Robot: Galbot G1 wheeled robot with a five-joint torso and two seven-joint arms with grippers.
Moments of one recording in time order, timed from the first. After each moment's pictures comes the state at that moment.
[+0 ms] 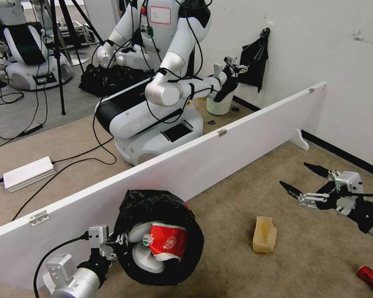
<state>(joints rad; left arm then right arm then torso) 1.86 -1.41 -0.68 -2.41 -0.52 0.49 0.09 -1.86 0.70 1.17 2.23 0.84 -0.18 -0.40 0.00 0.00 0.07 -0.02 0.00</state>
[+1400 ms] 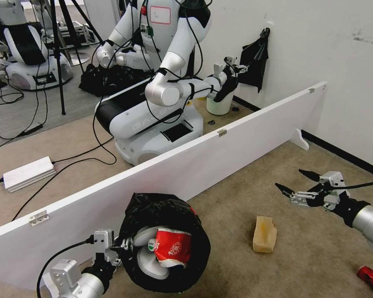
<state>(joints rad) 1.89 -1.43 -0.65 -2.43 -0.45 0.47 0.15 -1.79 0.63 1.05 2.16 0.86 -0.30 -0.27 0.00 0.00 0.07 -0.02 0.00</state>
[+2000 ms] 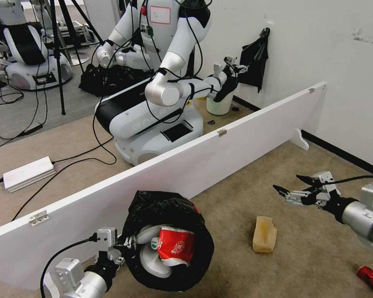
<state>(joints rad) 1.89 -1.45 -0.62 -2.44 -0.43 0.45 0.16 -1.61 0.54 0.85 2.08 1.03 -0.43 -0.06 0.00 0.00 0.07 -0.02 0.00</state>
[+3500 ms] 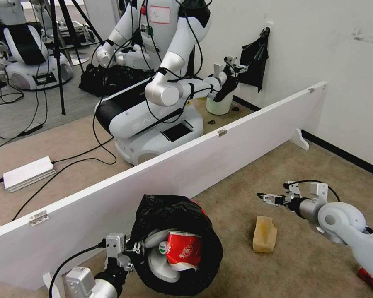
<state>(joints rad) 1.92 -1.51 -0.58 -2.42 -0.33 0.39 0.20 -1.04 0.63 0.20 1.67 1.30 -0.54 0.18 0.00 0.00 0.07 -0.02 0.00</state>
